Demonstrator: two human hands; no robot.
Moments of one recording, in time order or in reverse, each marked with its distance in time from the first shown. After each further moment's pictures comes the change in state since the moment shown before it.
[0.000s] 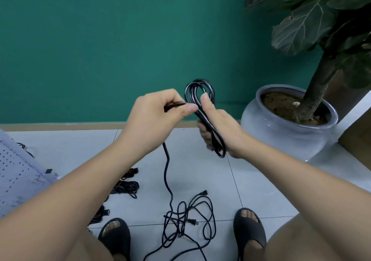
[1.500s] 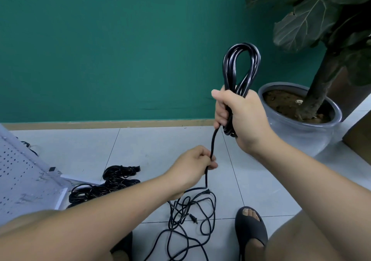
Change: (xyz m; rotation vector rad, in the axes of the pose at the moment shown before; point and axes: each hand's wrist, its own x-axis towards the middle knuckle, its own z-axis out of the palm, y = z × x) left_hand -0.054 -0.047 0.112 -0.370 -0.440 -0.581; right_hand -0.020 -0.018 -0.017 0.244 0.234 -0.326
